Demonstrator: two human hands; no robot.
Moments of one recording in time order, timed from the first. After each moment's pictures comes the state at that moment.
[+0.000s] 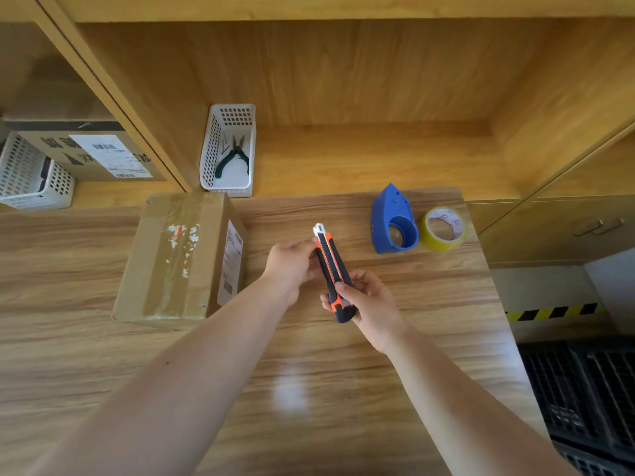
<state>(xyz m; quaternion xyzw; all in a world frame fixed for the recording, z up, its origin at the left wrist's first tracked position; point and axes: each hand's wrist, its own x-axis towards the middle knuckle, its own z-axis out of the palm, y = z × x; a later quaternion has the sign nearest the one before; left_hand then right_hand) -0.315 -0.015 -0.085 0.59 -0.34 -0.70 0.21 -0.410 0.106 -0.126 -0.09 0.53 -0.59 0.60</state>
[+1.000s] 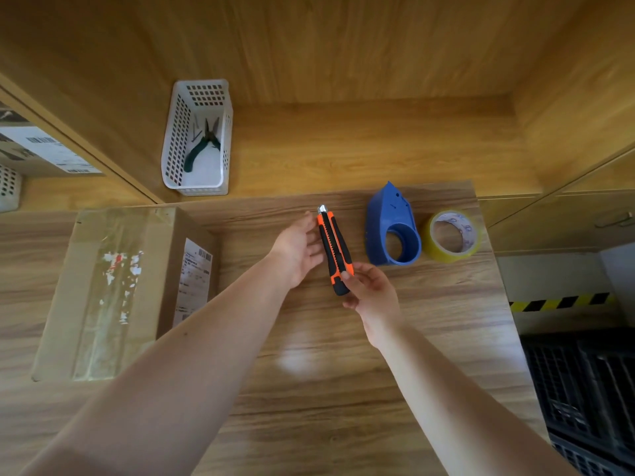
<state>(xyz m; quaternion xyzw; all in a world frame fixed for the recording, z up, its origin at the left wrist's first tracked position) -0.394 -0.077 -0.132 0.56 -0.25 -0.78 0.12 -0.467 0.061 -0.183 -0.03 0.65 -0.56 0.52</state>
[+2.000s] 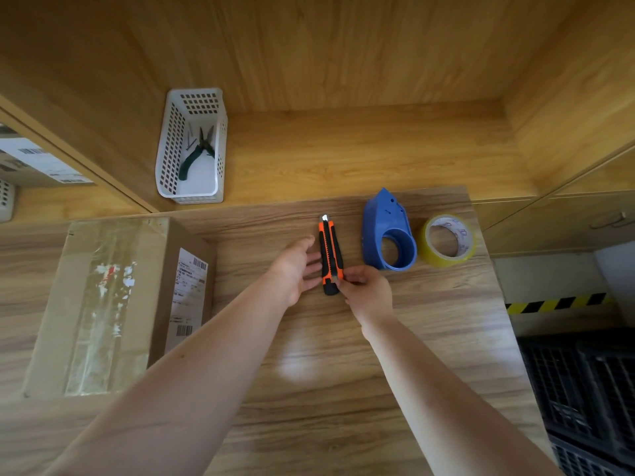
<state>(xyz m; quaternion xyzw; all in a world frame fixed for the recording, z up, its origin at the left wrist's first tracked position) -0.391 -0.071 -0.153 0.61 -0.27 -0.74 0.09 -0.473 0.042 -0.195 -0.12 0.80 -0.42 0.41</state>
